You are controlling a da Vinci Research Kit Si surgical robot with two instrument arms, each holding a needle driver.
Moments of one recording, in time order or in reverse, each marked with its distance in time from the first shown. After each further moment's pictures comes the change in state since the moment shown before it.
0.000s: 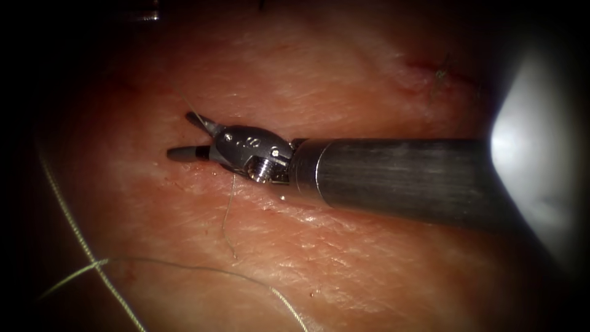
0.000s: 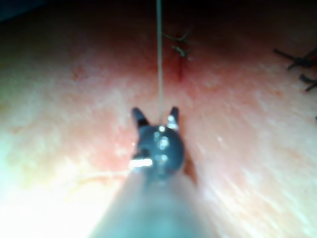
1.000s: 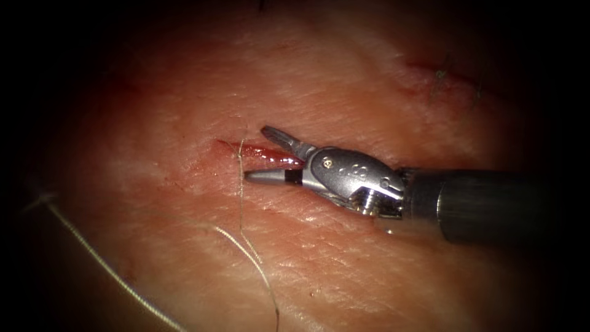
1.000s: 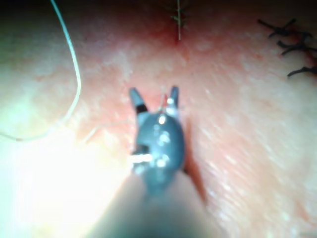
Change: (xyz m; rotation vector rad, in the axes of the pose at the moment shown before) right arm 0.002 -0.001 -0.017 -0.001 0.151 -0.002; left arm -0.006 -0.004 -0.009 0.105 -0.123 0.031
